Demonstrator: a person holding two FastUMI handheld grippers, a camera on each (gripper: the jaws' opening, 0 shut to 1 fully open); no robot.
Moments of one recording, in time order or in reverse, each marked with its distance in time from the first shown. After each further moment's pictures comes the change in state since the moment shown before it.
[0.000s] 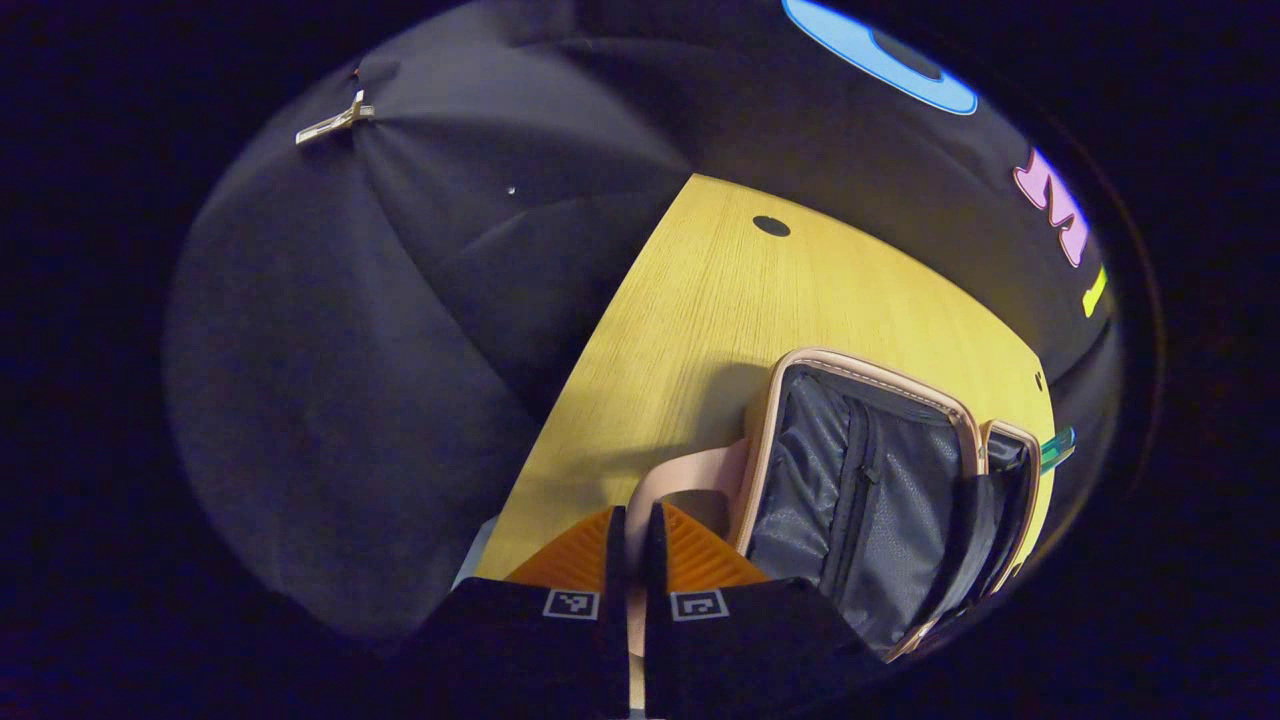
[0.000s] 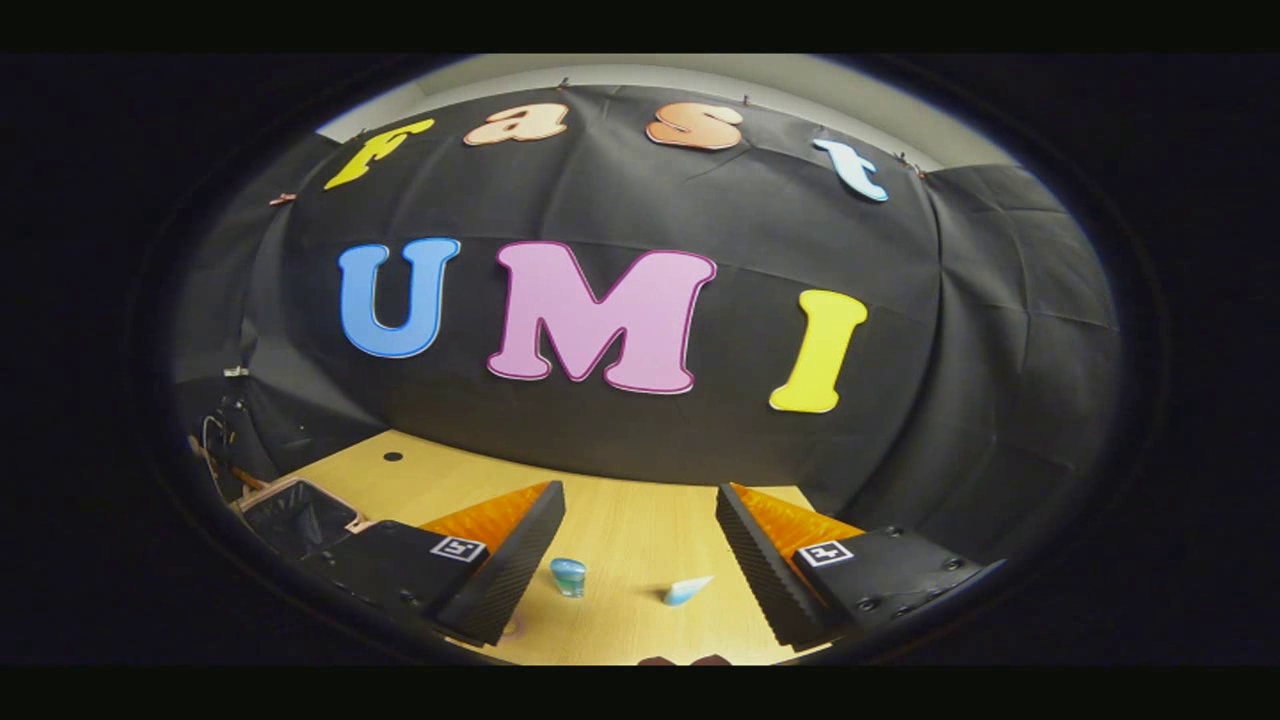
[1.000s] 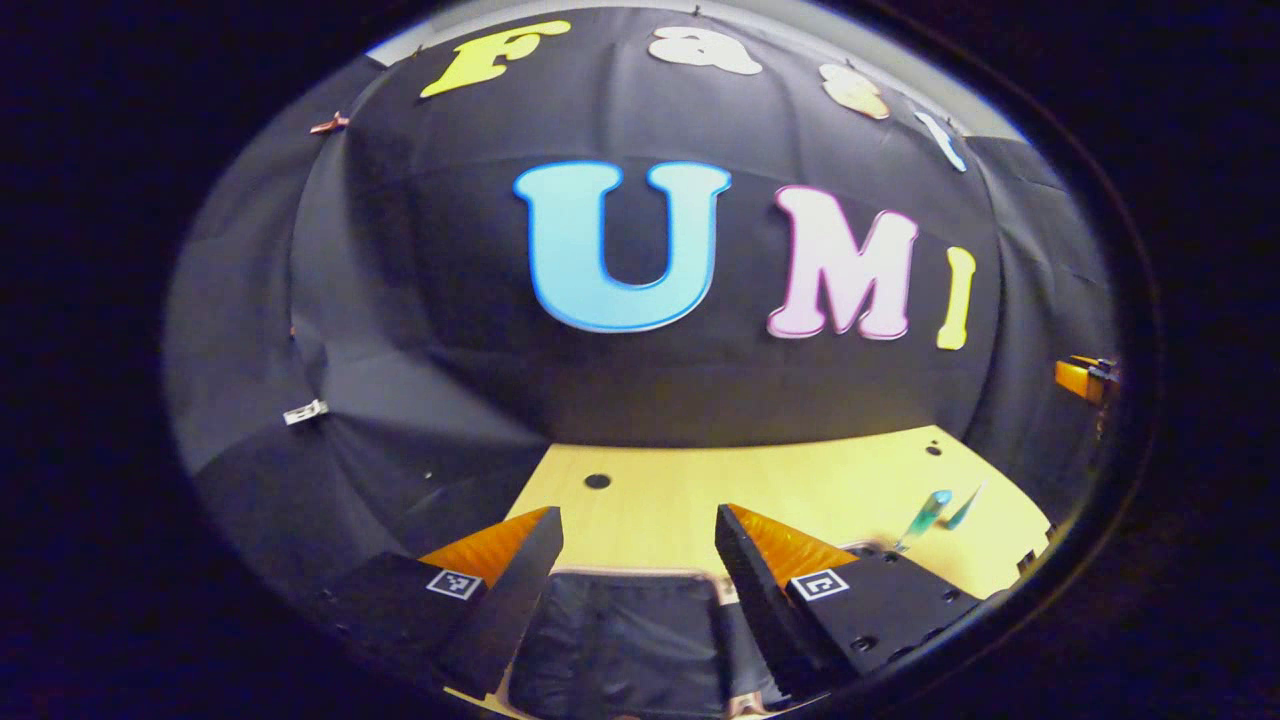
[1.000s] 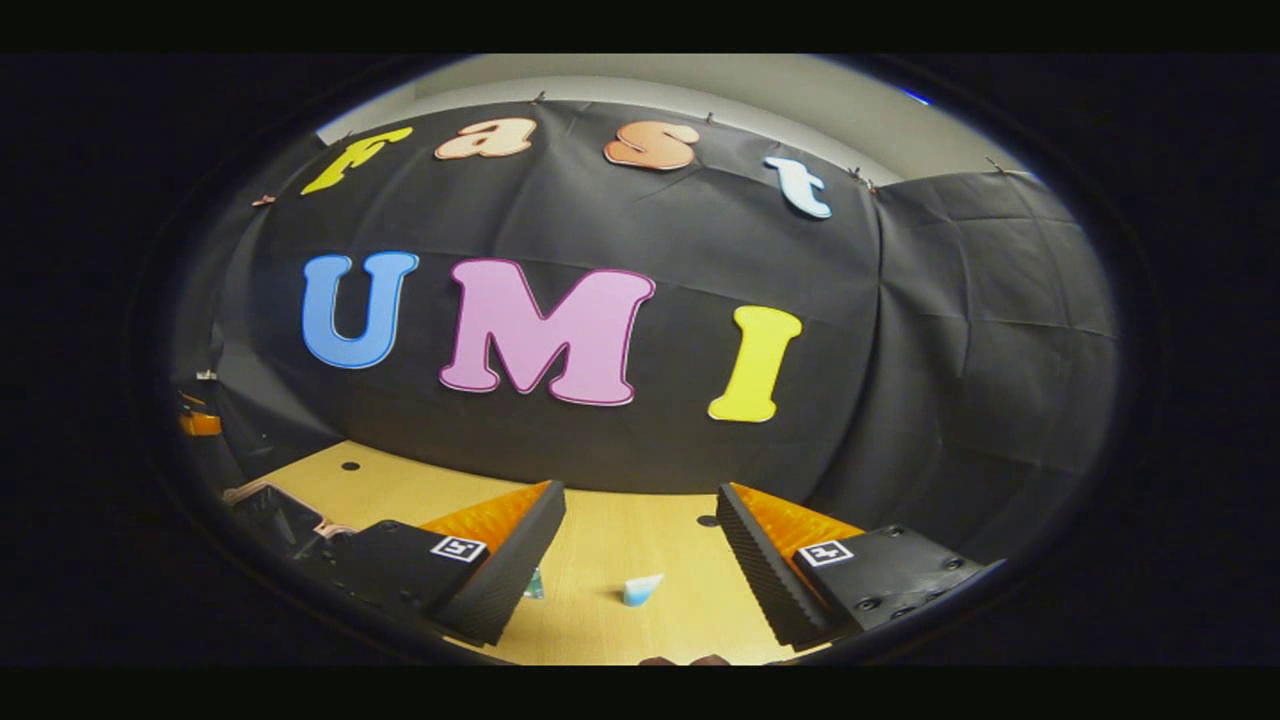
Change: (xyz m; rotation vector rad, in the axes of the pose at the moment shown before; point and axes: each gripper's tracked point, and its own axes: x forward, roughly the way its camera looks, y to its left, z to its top) left arm -0.257 -0.264 0.084 0.288 -0.800 -0.241; right arm -0.029 -0.038 0.010 0.005 -0.091 -0.128
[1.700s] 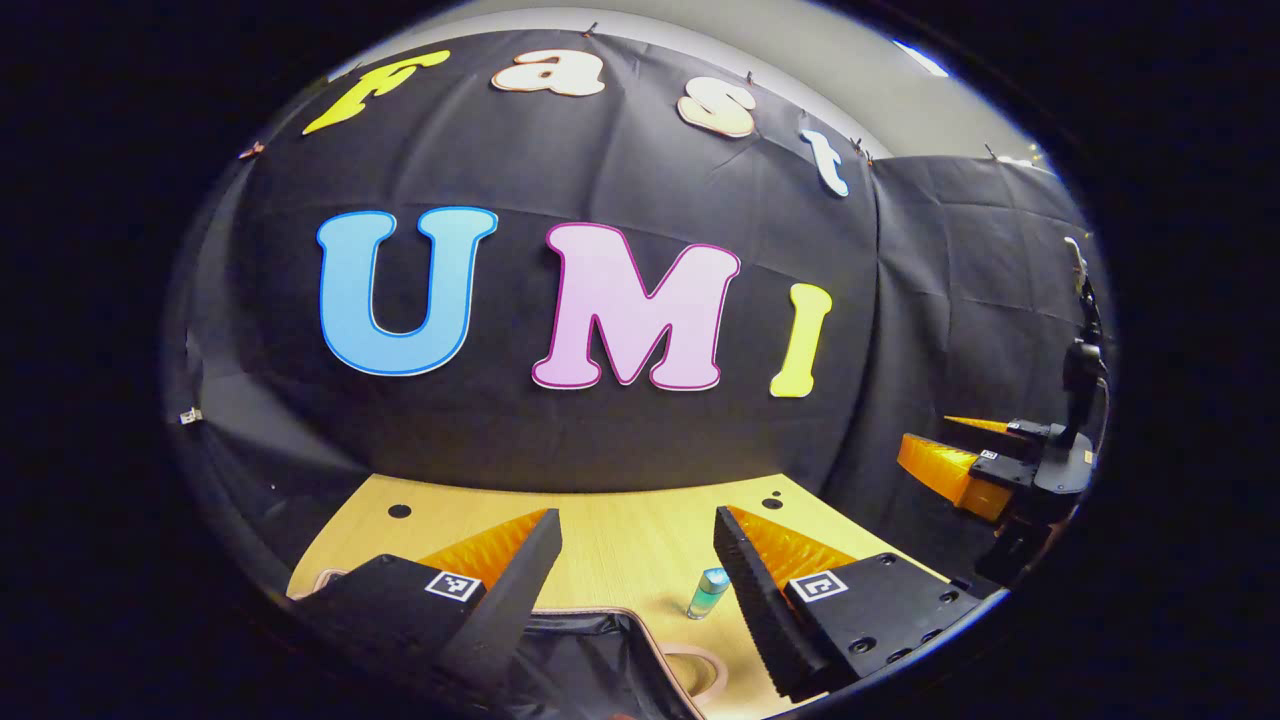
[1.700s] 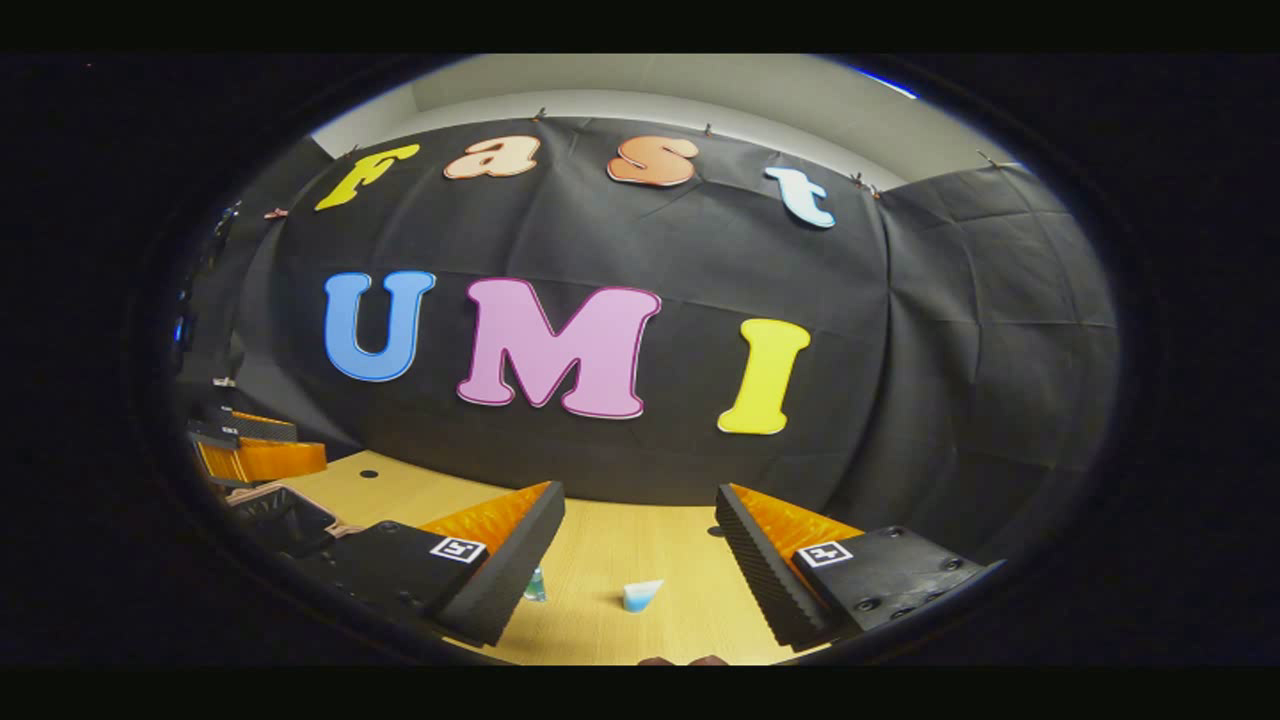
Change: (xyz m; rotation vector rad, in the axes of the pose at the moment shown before) left arm 0.017 -0.250 0.033 -0.020 -0.046 -0.221; right arm -0.007 -0.016 -0.003 0.025 -0.040 0.087
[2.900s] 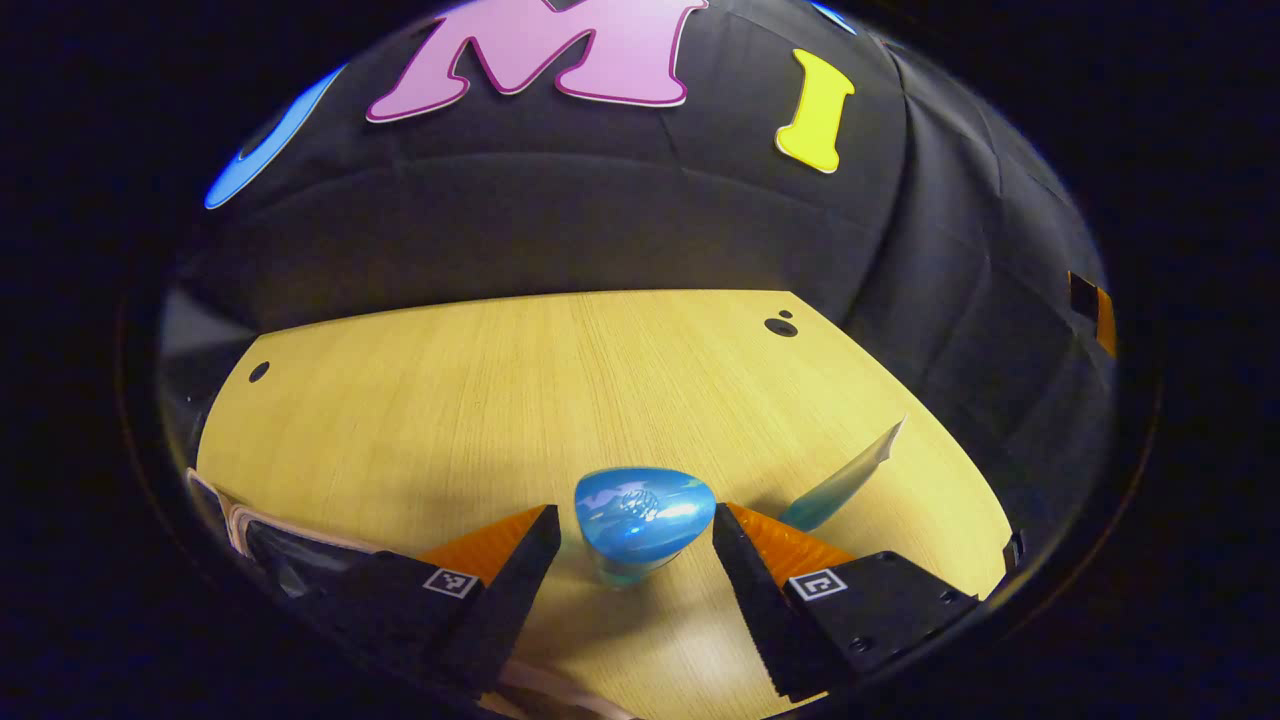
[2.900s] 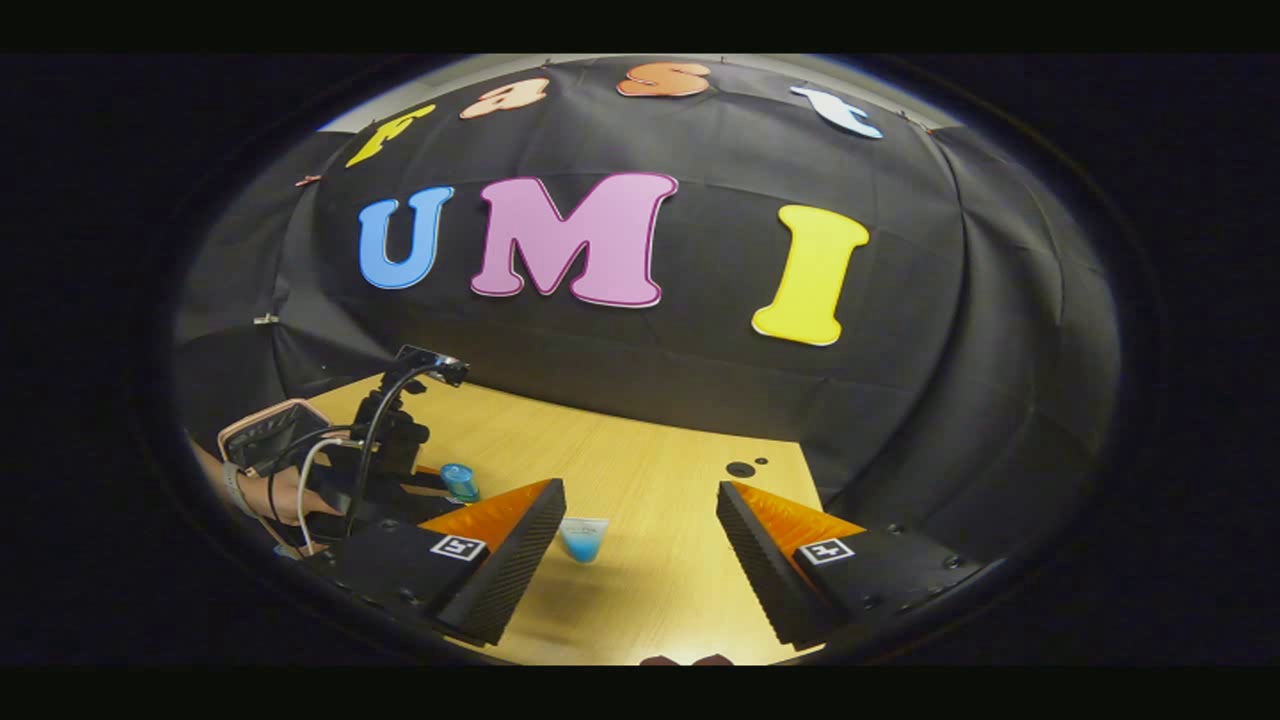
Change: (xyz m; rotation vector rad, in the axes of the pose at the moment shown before) left arm 0.210 -0.100 -0.271 -0.016 0.528 -0.059; right arm 0.056 -0.072 -0.145 -0.041 0.291 0.236
